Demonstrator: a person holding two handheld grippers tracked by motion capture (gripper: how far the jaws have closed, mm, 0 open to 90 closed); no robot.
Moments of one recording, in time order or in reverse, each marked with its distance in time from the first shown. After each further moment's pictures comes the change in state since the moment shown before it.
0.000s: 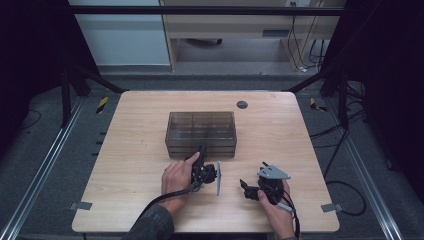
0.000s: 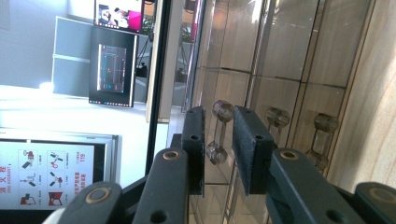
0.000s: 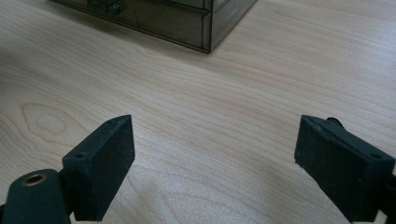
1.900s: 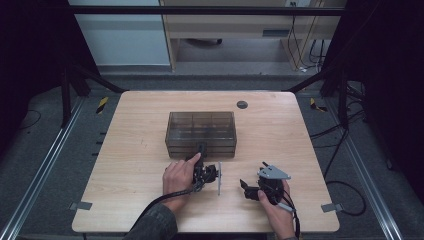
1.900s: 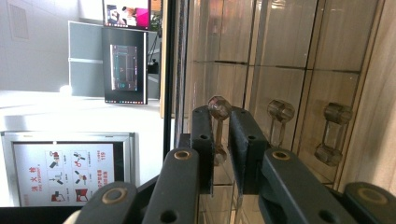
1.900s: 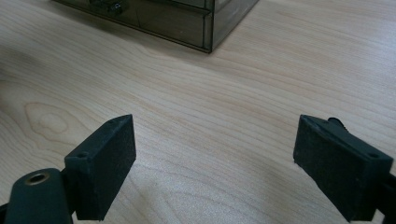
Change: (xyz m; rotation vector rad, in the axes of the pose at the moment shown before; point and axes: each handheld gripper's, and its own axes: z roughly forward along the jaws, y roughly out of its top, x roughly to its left) left arm -0.009 0.002 0.007 0.032 0.053 0.075; right arm 0.000 0.000 0.000 0.000 0.006 -0.004
